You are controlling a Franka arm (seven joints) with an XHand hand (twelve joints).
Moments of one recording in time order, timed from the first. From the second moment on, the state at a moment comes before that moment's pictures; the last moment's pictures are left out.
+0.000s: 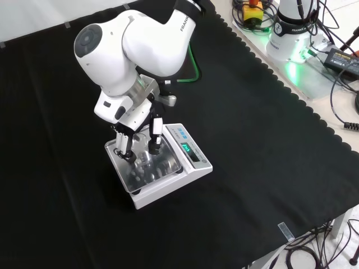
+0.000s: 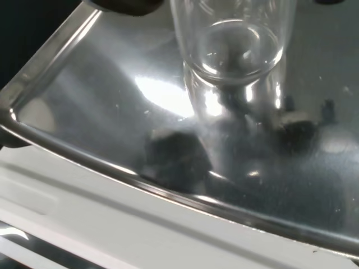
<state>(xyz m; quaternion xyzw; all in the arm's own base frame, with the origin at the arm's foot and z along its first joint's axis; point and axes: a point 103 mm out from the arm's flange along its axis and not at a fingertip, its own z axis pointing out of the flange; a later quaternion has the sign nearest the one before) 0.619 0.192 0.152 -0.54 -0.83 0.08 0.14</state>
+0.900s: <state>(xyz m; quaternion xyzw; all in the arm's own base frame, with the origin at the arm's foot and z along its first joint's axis) 0.621 0.191 0.153 -0.54 -0.83 0.09 0.14</state>
